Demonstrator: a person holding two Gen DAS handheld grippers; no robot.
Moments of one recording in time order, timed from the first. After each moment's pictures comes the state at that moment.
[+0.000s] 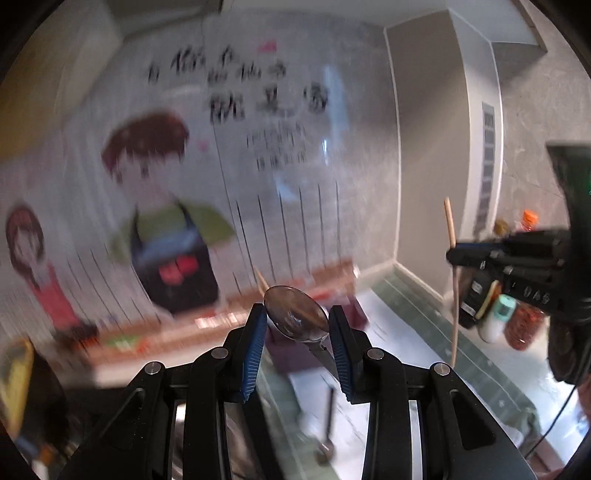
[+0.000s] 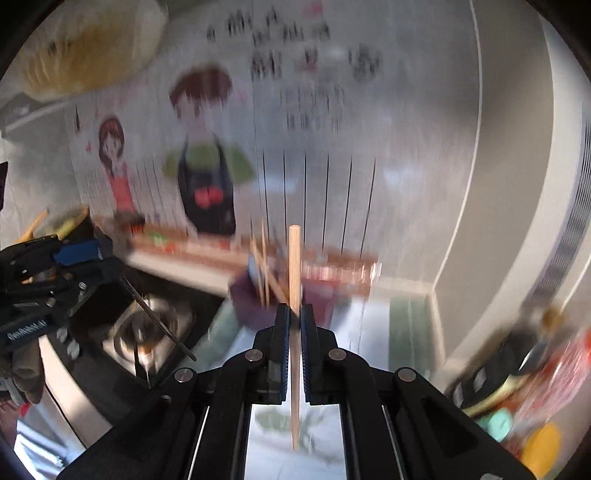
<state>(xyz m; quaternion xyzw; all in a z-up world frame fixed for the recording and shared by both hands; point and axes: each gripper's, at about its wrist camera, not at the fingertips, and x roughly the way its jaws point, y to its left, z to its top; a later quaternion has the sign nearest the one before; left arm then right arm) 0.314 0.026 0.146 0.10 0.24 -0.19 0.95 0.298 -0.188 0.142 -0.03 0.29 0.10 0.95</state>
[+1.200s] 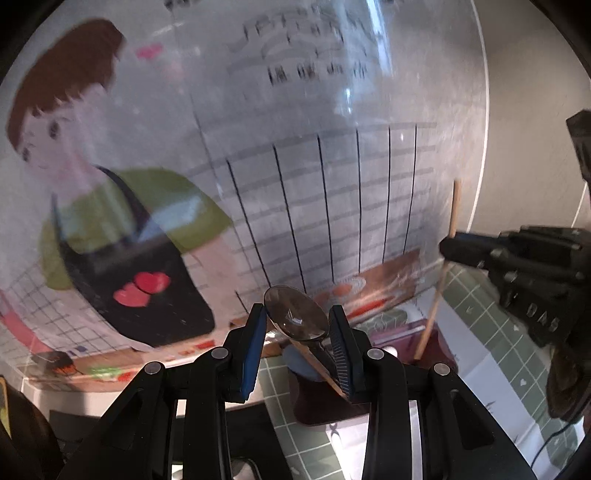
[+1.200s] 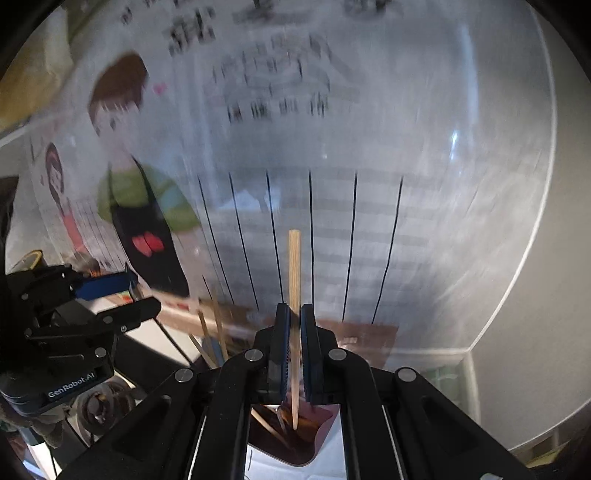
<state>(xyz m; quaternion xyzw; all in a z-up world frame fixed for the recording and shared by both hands) 0.524 -0.020 0.054 0.13 0.34 -0.16 0.92 0.501 -0.189 0.051 0.01 0.33 0.10 0.94</state>
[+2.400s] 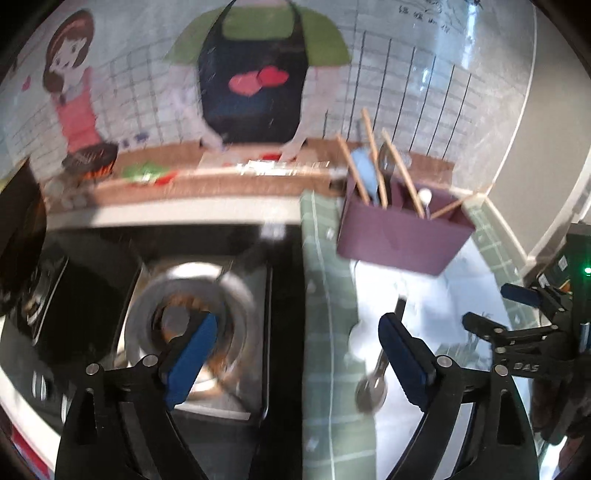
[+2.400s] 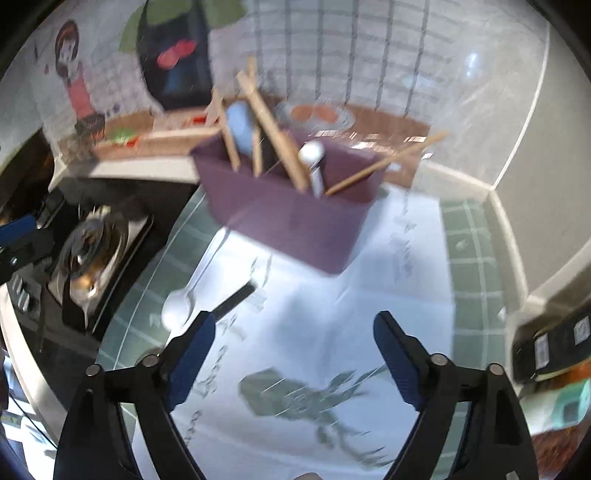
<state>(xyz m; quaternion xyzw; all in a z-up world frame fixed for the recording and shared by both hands) 0.344 0.100 -0.036 -0.02 0.43 -0.05 0.90 0.365 -0.145 -0.078 -0.05 0.49 0.09 0.86</state>
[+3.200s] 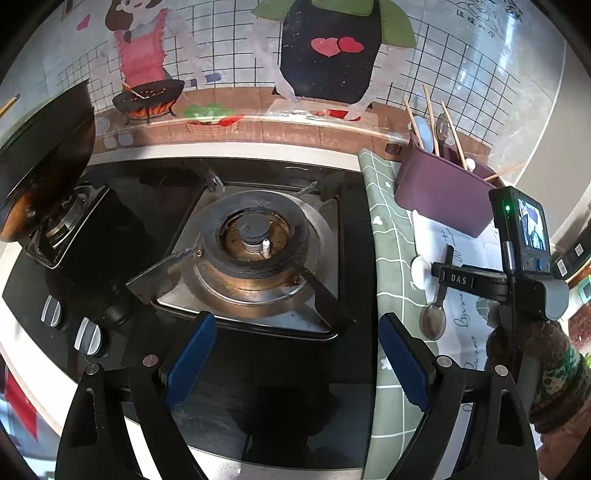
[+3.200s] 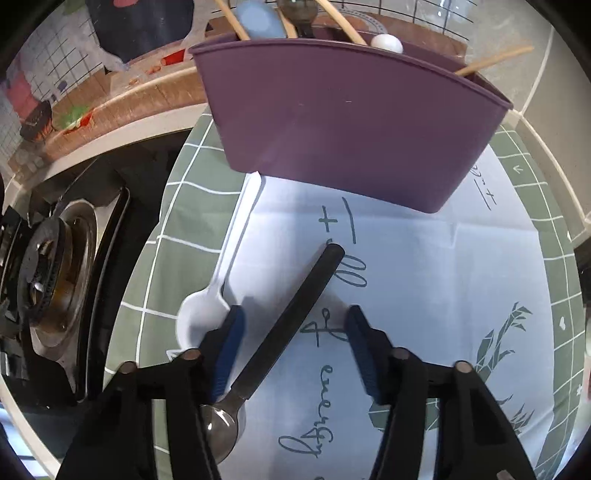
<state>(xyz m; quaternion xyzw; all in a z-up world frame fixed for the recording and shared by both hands) 0.284 0.165 -0.063 -0.05 0.46 0.00 0.89 0.394 -0.070 -0.154 0.00 0.55 0.01 0.83</state>
